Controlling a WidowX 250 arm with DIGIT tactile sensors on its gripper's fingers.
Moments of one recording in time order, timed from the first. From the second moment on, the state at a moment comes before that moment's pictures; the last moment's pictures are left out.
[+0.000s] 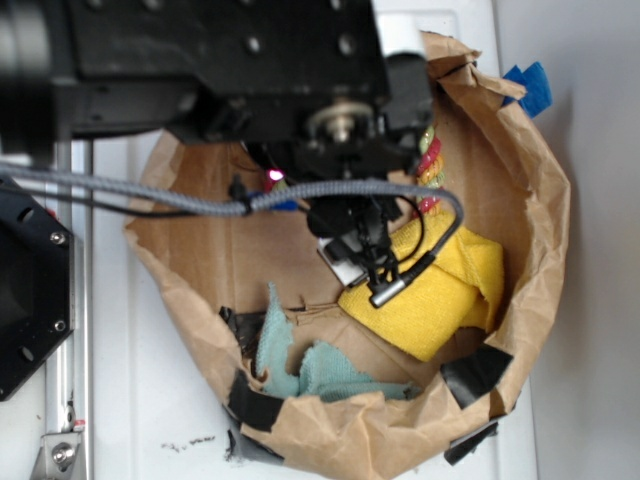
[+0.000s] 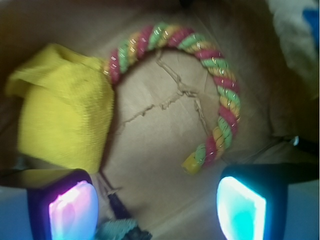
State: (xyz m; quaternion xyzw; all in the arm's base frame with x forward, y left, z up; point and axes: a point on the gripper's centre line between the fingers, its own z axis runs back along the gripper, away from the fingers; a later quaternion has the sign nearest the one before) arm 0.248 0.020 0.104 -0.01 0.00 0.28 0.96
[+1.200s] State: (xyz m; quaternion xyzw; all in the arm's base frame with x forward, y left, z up) arm 0.234 0.060 0.059 0.06 -0.03 0.18 0.98
